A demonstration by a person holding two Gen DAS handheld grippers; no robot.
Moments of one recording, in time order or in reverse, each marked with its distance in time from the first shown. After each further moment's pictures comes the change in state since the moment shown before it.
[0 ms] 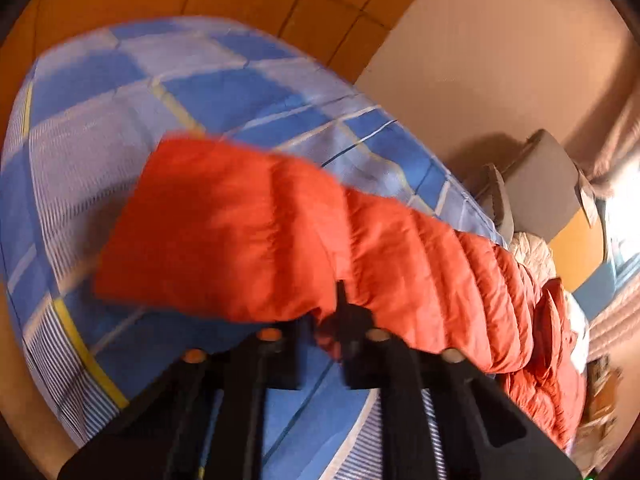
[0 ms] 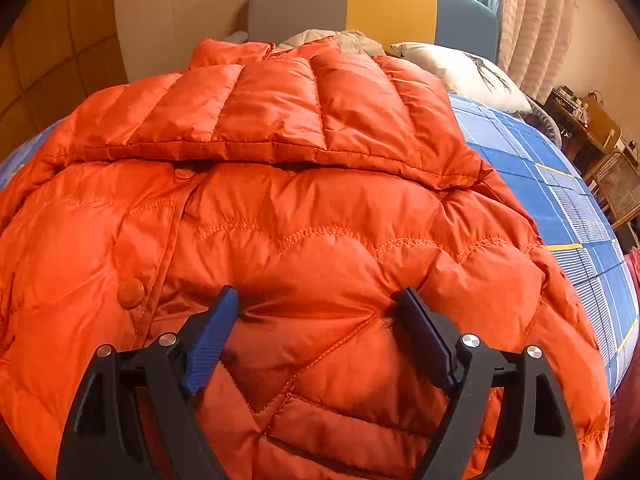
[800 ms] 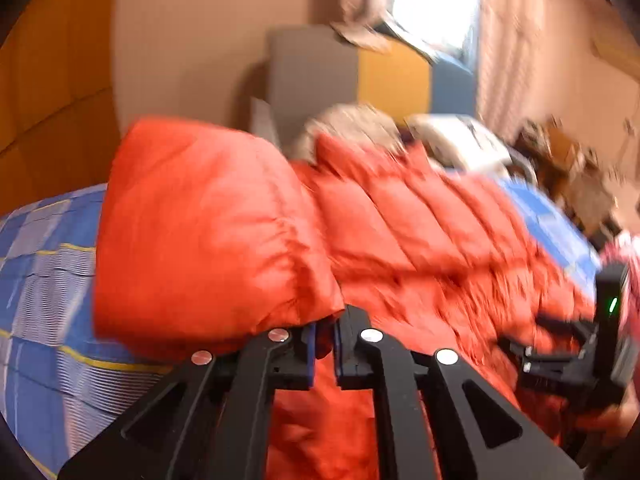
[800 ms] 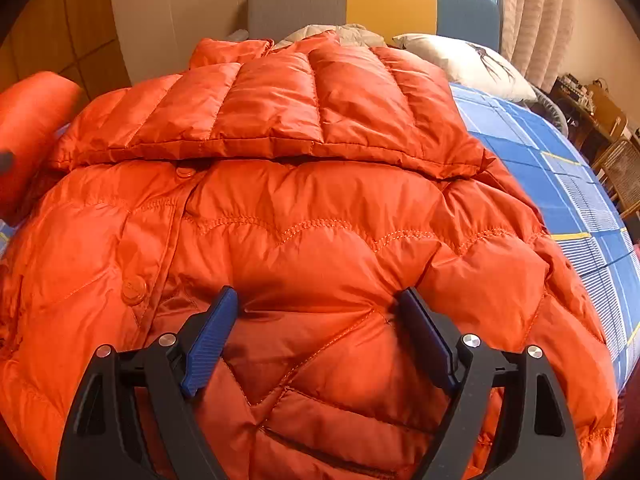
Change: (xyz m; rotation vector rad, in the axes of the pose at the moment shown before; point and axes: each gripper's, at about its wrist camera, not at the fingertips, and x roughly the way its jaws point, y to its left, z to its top) left arm -0.043 -0.276 -0.141 0.843 0.054 -0.345; right arm 0.000 -0.010 0.000 0.034 0.027 0.056
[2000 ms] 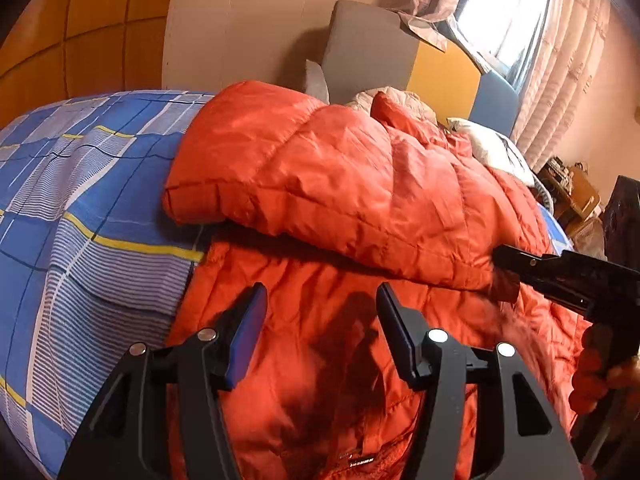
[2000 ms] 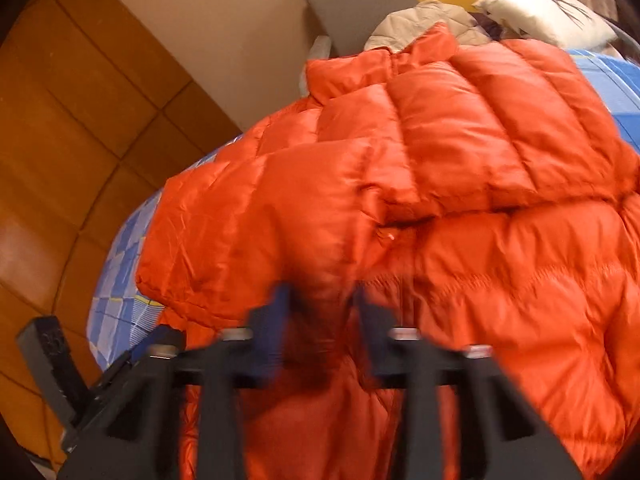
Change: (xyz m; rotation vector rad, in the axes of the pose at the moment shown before) left arm -0.008 0.058 -0.060 -0.279 0.057 0.009; right arm -0.007 0.049 0.072 0.136 -0.013 0.472
